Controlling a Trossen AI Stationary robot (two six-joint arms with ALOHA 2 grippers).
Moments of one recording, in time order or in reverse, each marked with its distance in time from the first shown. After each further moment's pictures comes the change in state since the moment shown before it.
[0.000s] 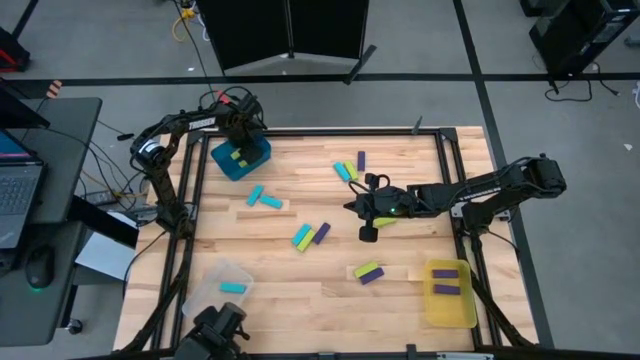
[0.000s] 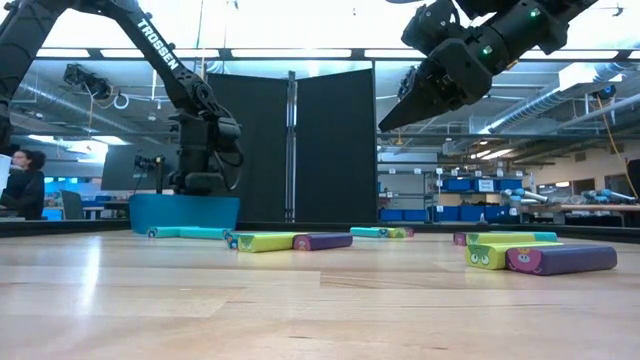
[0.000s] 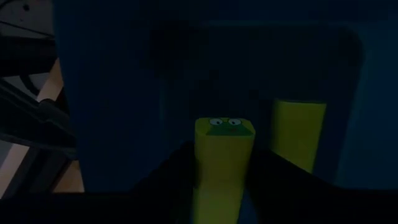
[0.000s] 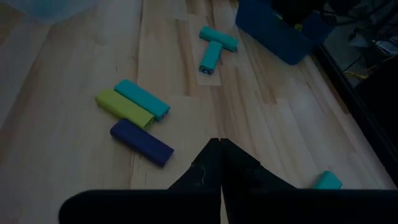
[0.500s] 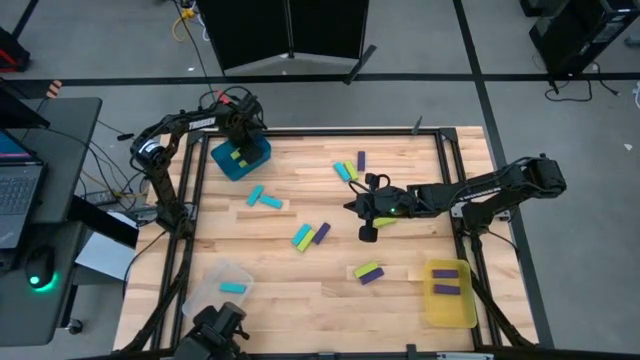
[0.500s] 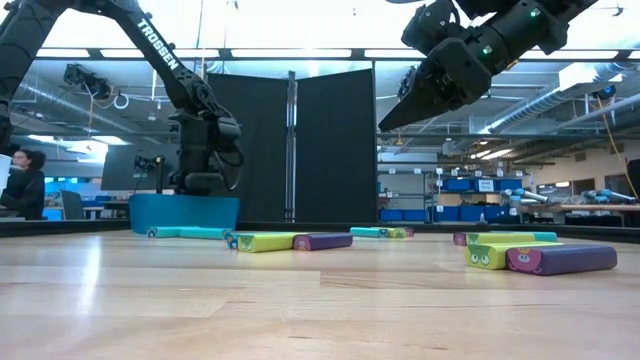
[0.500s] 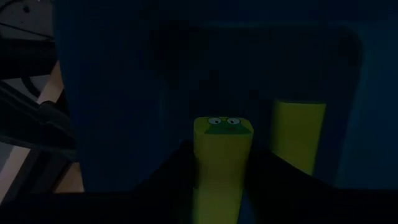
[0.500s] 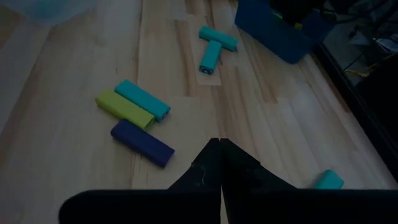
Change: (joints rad) left arm 0.000 0.000 0.000 0.003 -0.001 0.007; right arm 0.000 0.000 0.000 0.000 0.000 0.012
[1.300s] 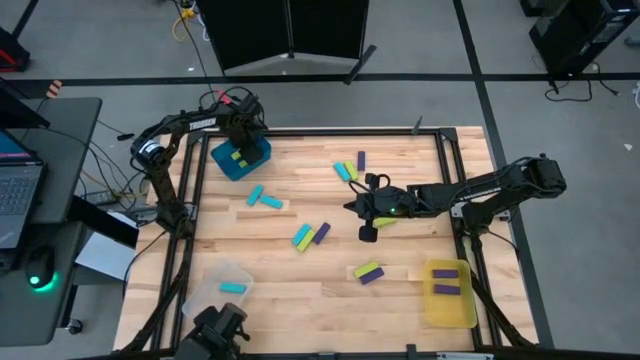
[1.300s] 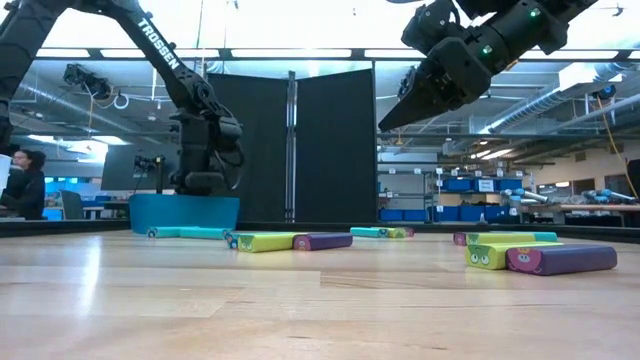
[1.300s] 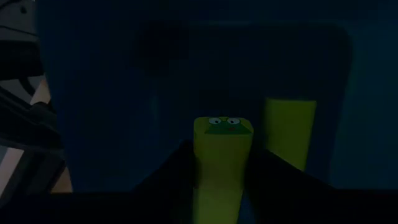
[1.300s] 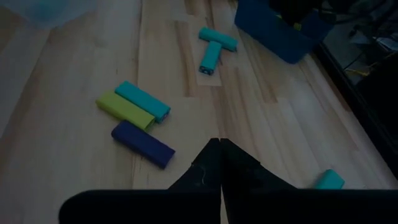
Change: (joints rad) left arm -0.012 0.000 0.001 -0.007 0.002 0.004; right arm 0.000 0.000 0.000 0.002 0.000 0.008
